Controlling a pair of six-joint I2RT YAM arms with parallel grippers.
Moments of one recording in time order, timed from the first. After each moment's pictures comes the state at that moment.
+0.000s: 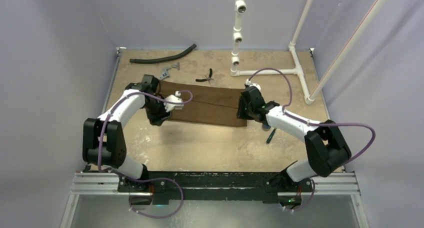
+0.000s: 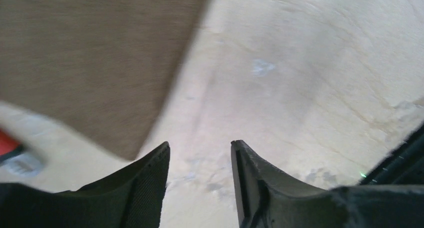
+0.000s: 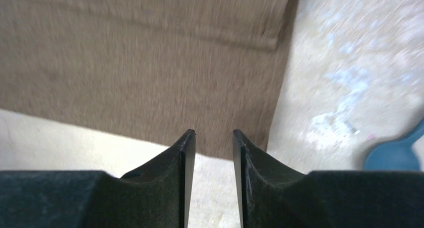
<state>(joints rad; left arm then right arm) -0.15 1.55 1.03 -0.96 0.26 1.05 0.59 1.48 0.83 -0.28 0.14 0.60</state>
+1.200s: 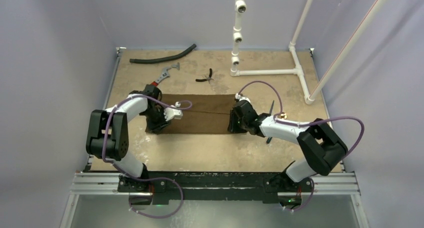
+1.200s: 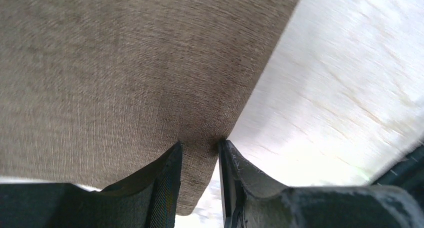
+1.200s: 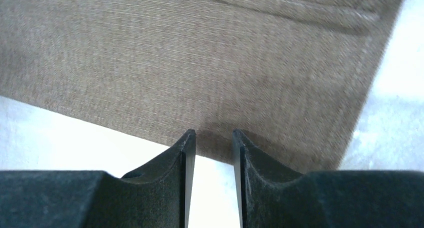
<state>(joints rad) -0.11 1.63 0.94 -0.81 0.23 1.07 0.70 1.53 0.72 -0.12 0.06 0.64</state>
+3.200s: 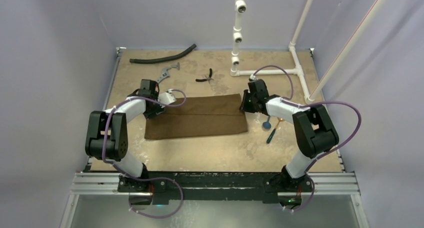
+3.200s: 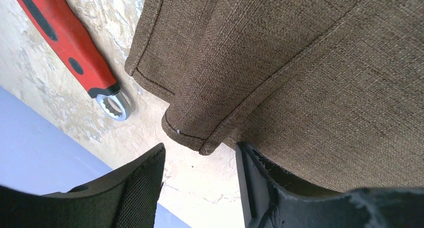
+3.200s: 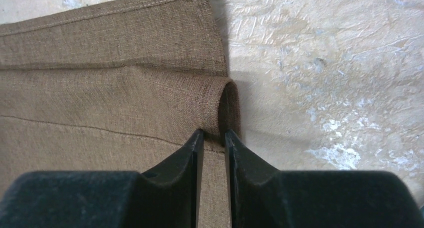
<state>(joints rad) -0.08 1.61 0.88 -0.38 -0.13 1.00 0.39 1.68 0.92 -0.16 -0.03 0.52</state>
